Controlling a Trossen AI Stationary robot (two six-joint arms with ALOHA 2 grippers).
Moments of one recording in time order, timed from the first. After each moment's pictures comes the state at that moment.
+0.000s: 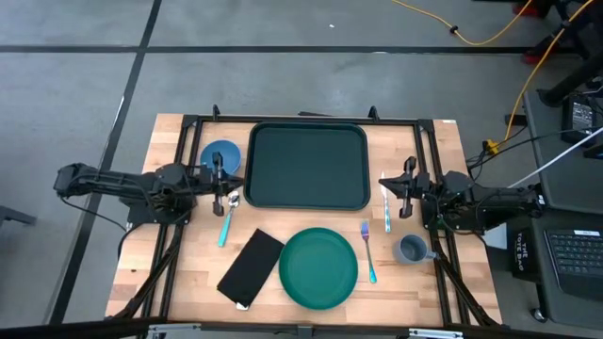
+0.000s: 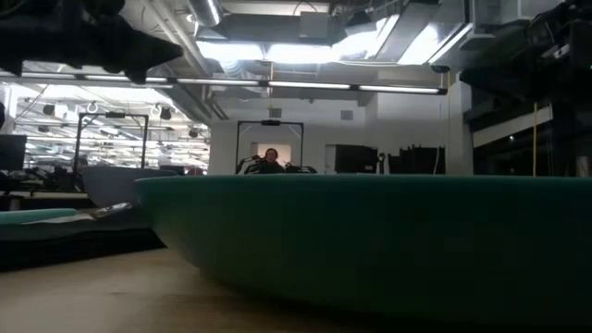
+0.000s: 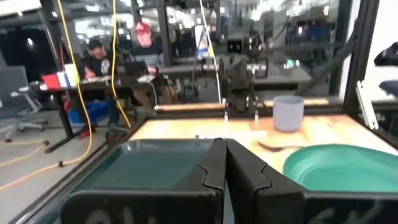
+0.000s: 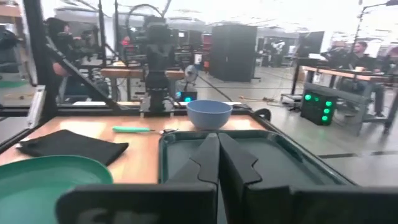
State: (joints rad) left arm 0.00 0.47 0.17 0.32 -0.16 0.07; right arm 0.00 0.03 0.03 0.08 0.20 -0.06
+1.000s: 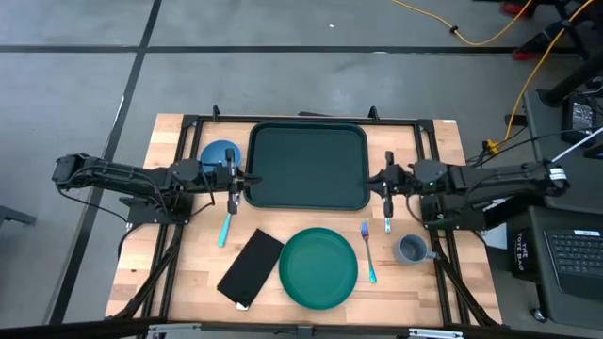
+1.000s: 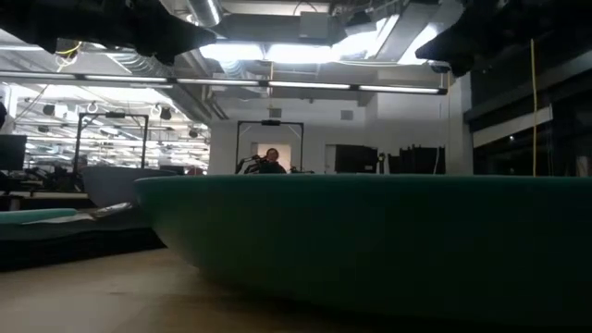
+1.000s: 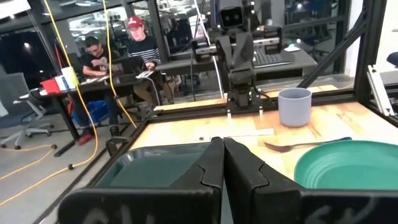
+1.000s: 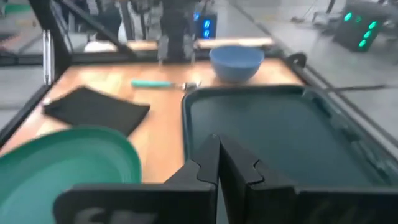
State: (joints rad) left arm 0.00 0.75 0.33 0.40 -0.16 0.15; right arm 0.05 0.76 0.52 -0.07 0.15 0.04
